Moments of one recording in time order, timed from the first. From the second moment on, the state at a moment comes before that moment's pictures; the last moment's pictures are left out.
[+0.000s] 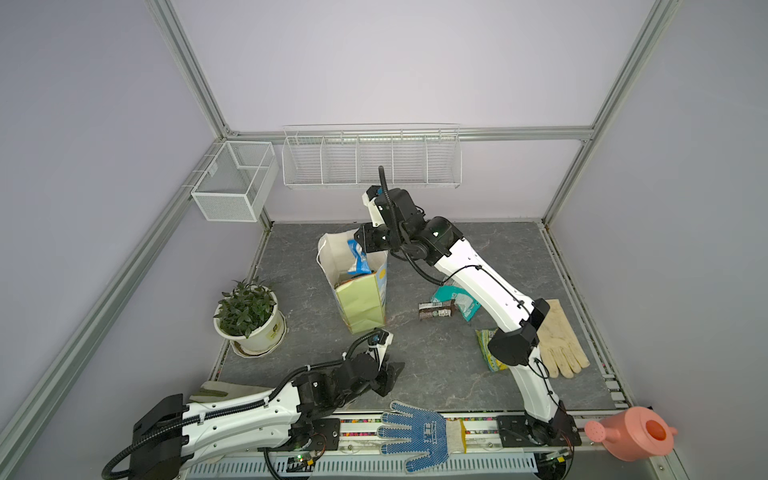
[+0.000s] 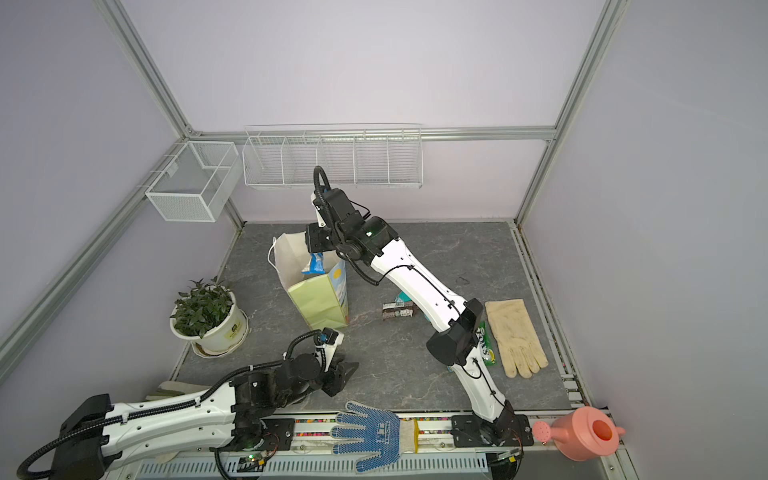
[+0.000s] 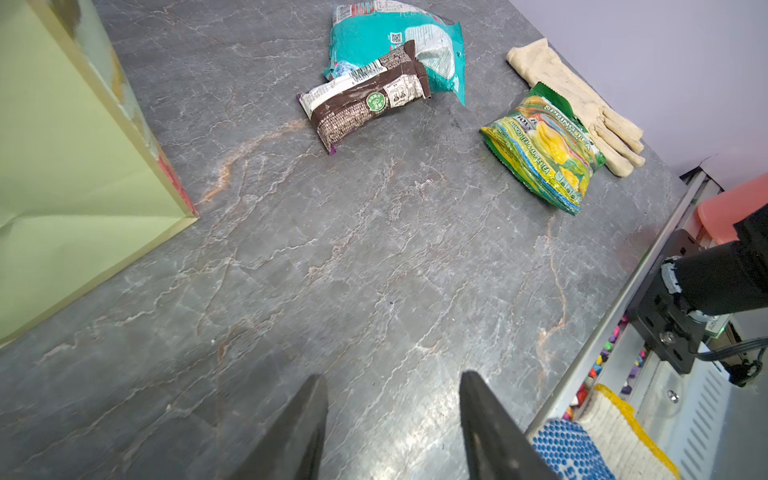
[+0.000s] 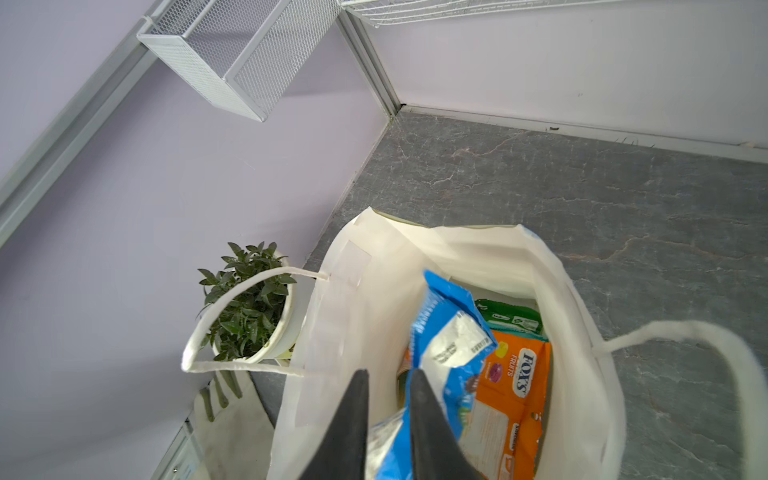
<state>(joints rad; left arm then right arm) -1.24 0.83 0.33 -0.10 -0.25 -0.56 0.89 2.19 2.56 -0.92 -0.04 0.52</state>
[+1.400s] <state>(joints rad) -1.25 1.03 0.50 -0.14 -0.26 -0.49 0.92 1.55 1.84 -0.67 -0.05 0.41</state>
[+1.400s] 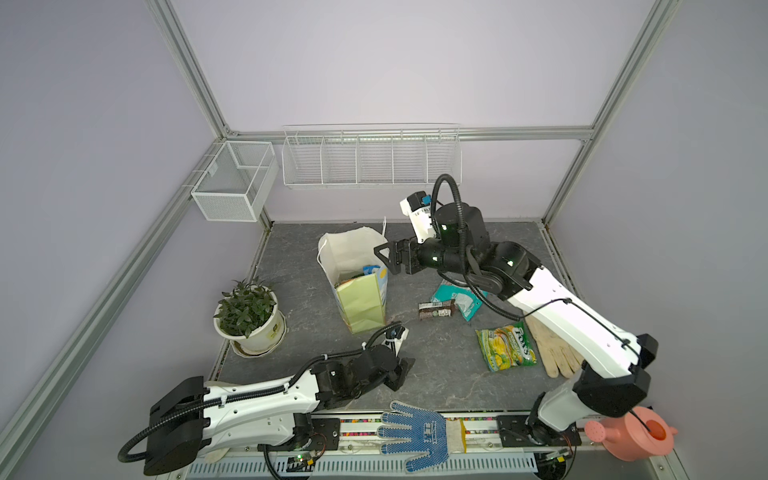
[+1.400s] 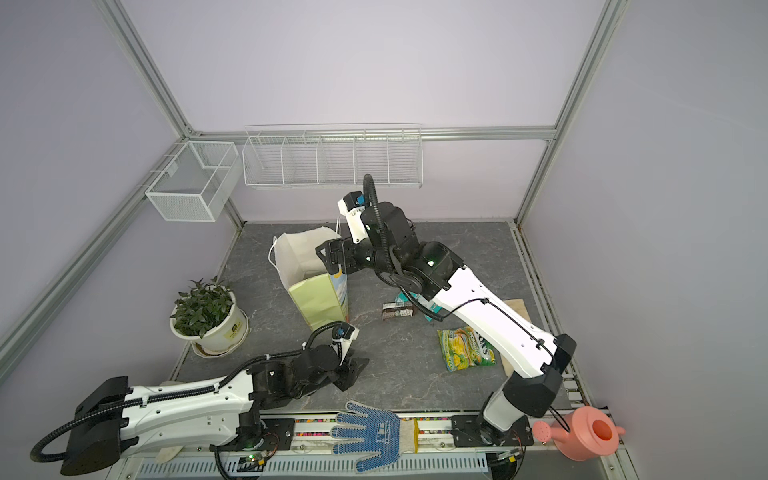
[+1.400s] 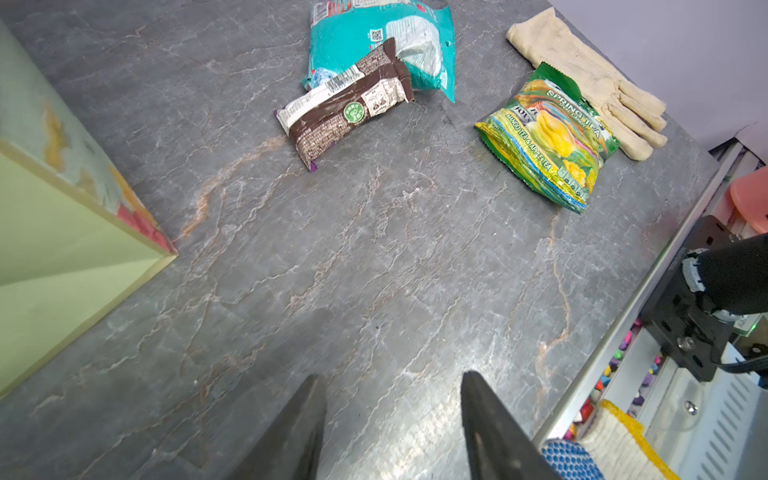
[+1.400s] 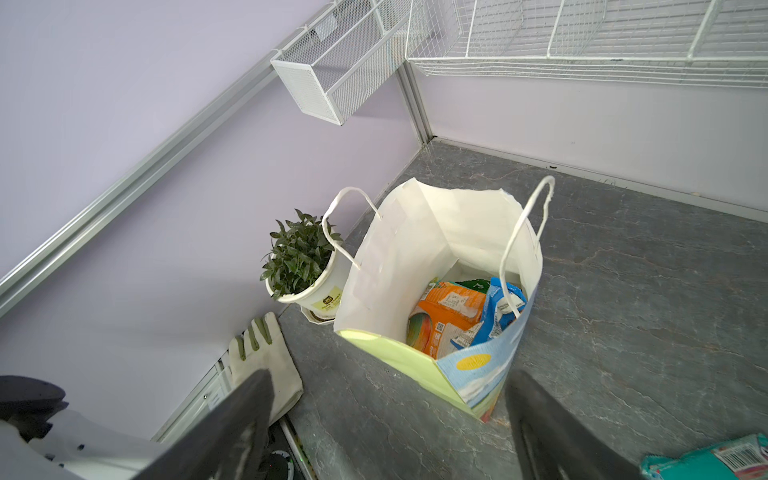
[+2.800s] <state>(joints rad) -1.26 1.65 1.15 -0.39 -0.32 -0.17 0.92 0.65 1.01 -0.68 0.46 0.45</state>
